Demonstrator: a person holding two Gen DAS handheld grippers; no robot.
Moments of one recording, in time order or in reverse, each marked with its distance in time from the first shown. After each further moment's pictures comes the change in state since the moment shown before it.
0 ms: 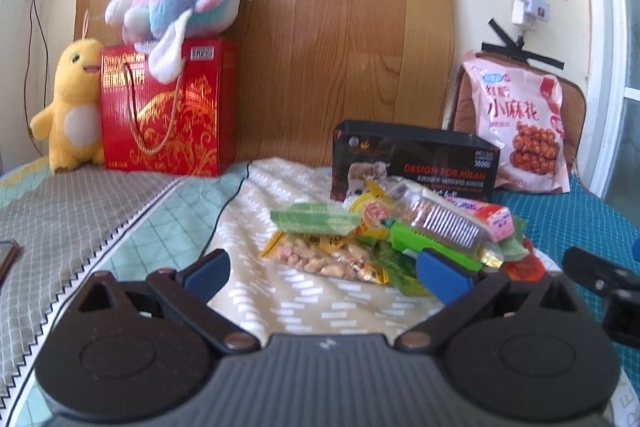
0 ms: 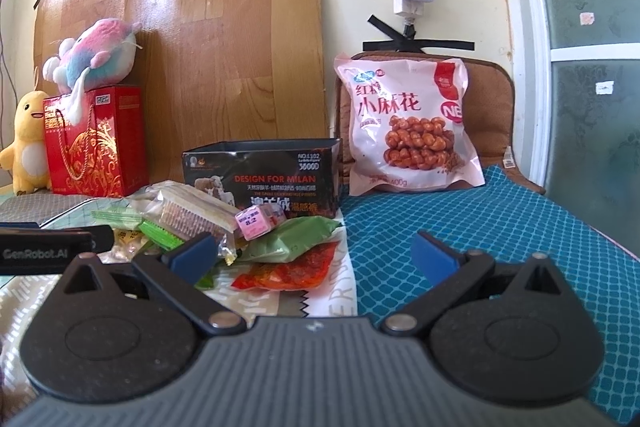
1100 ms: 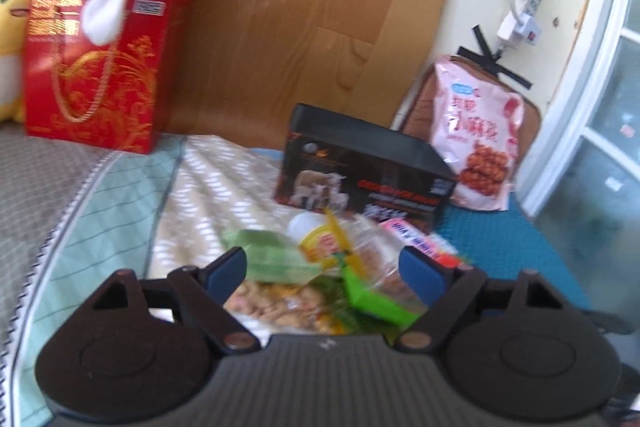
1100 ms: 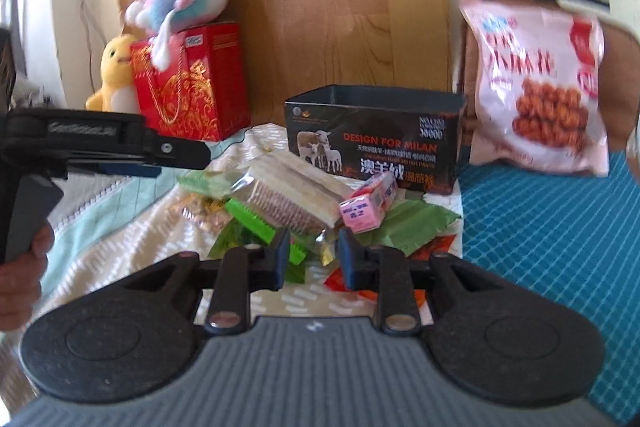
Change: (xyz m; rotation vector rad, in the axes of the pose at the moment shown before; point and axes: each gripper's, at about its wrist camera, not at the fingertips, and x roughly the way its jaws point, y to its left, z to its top) left arm 0.045 0.034 0.075 -0.129 0.191 -0.306; right arm 0.050 0.007 0.034 -0.046 0.260 0.364
